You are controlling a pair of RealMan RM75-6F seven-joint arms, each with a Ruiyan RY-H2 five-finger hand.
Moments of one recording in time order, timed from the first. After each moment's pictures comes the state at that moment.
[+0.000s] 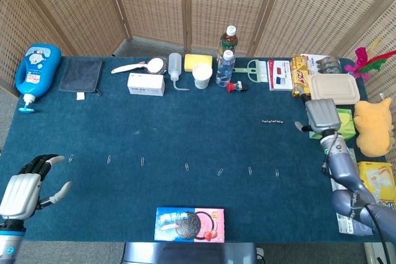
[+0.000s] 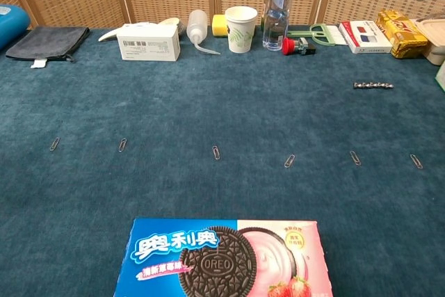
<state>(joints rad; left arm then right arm) -0.05 -1.12 -0.01 -1.86 1.50 1.45 0.17 0.66 -1.33 0.26 -1.18 -1.04 0.83 -0.41</state>
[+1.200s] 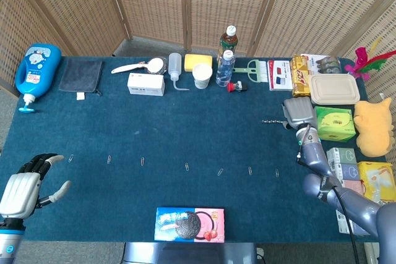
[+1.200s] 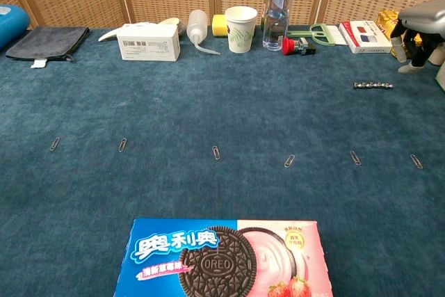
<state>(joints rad) -0.06 -1.12 -0.01 -1.85 1.49 1.45 0.16 0.82 -1.52 0.22 -1.01 -0.80 0.75 -0.58</state>
